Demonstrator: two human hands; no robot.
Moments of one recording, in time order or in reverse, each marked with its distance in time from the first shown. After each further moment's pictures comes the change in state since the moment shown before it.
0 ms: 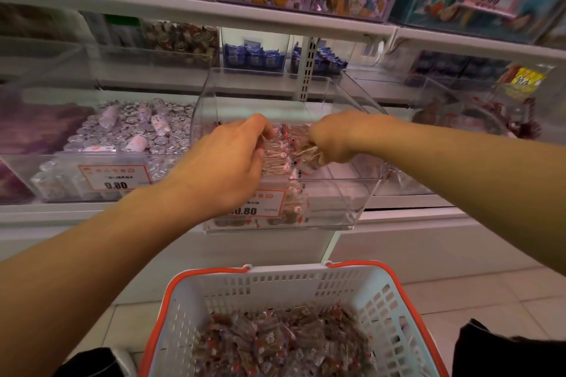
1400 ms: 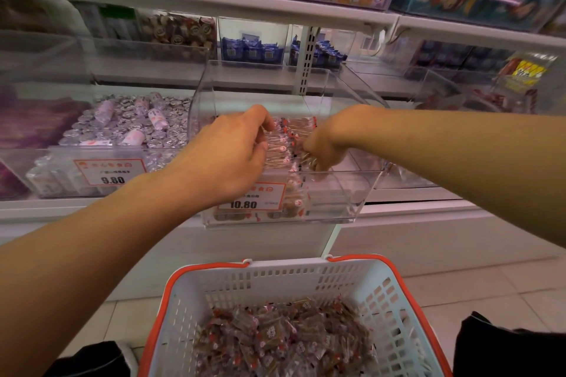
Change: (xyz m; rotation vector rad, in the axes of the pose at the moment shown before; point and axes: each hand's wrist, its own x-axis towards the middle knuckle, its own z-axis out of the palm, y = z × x) left_hand 0.008 -0.003 0.004 -0.015 -0.019 0.007; right_hand 0.019 -0.015 0.001 -0.165 -0.370 -0.052
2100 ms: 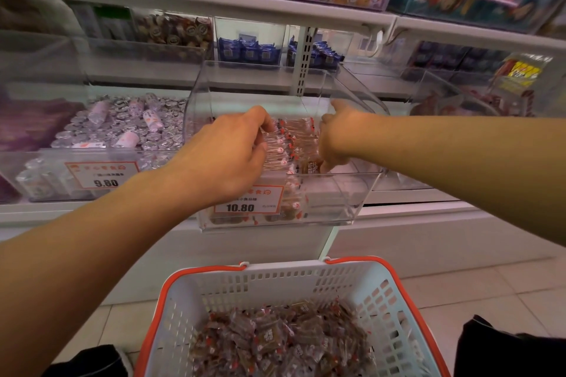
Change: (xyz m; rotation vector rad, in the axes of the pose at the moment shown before) left_hand 0.006 -0.003 0.004 0.005 -0.007 0.005; right_hand 0.012 0.014 0.017 -0.391 0.104 0.207
